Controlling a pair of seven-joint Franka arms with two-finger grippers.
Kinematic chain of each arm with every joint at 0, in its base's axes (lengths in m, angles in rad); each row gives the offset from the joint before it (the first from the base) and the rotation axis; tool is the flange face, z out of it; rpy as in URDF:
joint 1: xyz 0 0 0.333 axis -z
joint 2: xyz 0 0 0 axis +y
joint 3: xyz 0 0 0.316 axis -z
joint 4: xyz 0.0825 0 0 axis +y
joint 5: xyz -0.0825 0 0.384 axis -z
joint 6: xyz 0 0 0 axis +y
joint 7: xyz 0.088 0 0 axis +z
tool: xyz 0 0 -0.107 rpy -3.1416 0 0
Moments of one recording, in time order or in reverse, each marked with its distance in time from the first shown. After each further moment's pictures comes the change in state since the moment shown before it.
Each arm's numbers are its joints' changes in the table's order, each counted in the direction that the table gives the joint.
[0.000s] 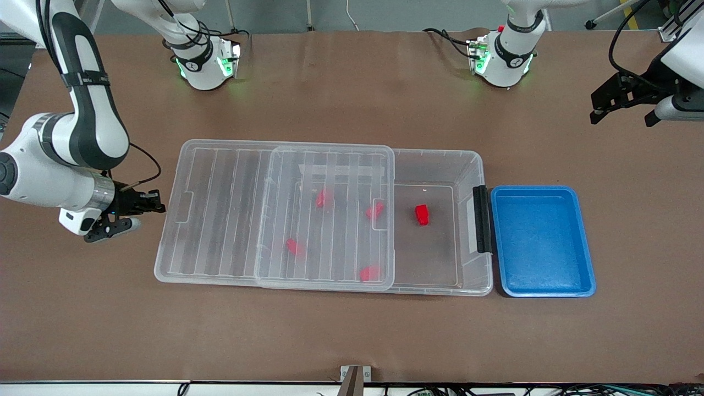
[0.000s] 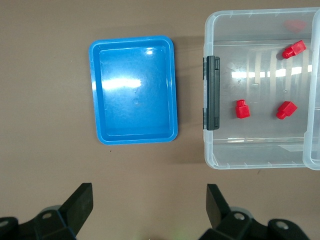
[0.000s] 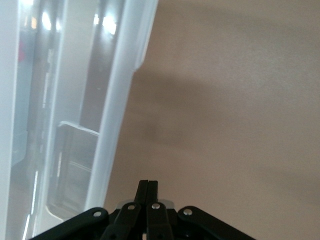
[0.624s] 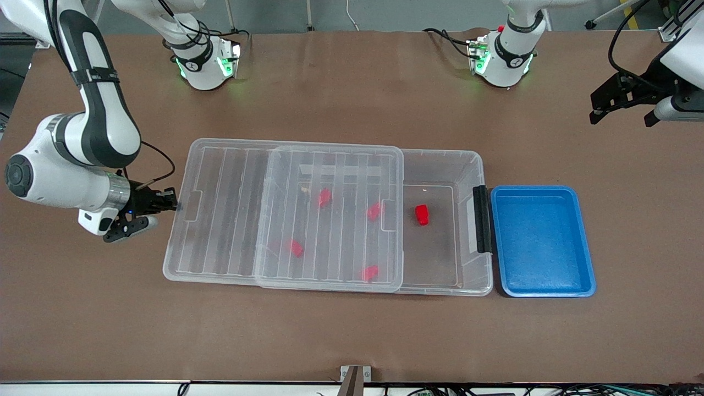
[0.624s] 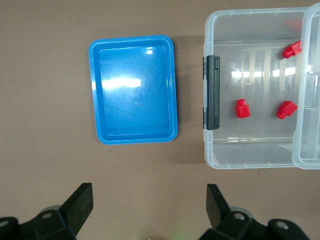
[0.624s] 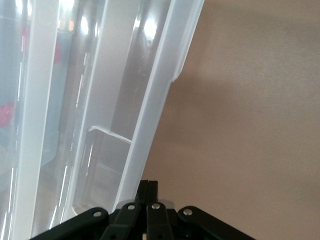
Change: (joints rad) left arm 0.000 0.000 0.000 0.001 0.000 0.000 0.000; right arm -0.002 0.004 -0.056 -0.004 -0.056 0.018 -0.016
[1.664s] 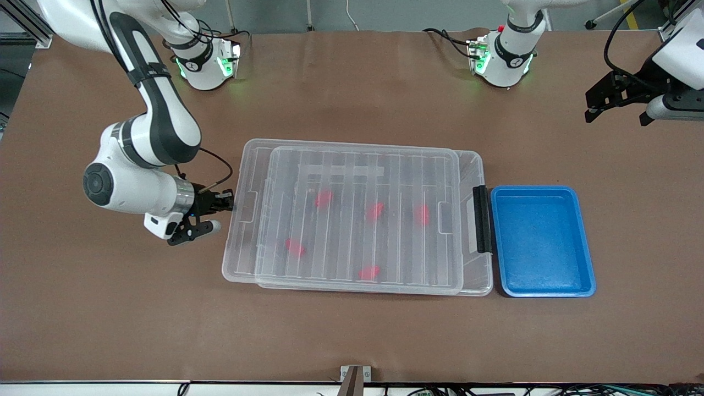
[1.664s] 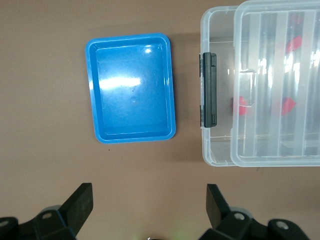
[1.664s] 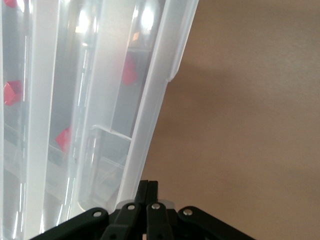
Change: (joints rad) left arm 0.000 -0.001 0.014 0.000 0.000 0.007 -0.001; right arm -0.126 0.093 -0.110 -0.123 -0.031 -0.003 -0.242
